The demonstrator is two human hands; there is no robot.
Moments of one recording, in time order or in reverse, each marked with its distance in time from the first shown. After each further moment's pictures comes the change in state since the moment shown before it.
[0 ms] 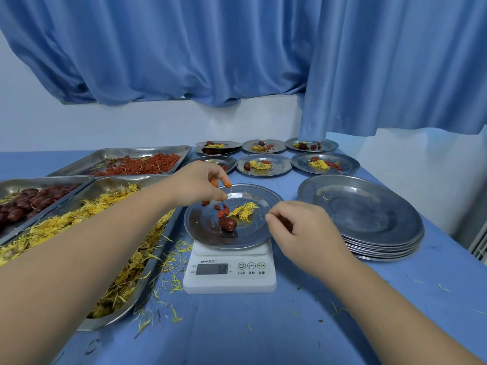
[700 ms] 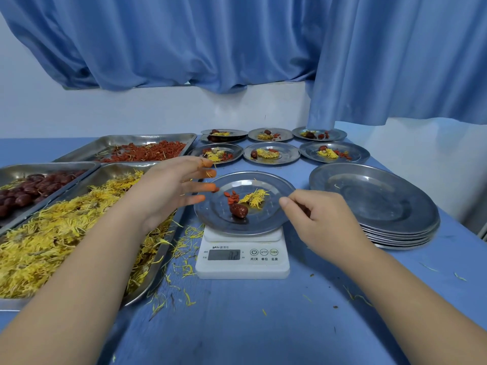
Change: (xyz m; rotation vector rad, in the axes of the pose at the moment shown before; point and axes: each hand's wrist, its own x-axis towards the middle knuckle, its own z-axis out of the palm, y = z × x) left_hand -0.060 -0.025 -0.001 -0.894 0.181 -0.149; right_hand -0.002 0.005 0.002 0.039 0.039 0.018
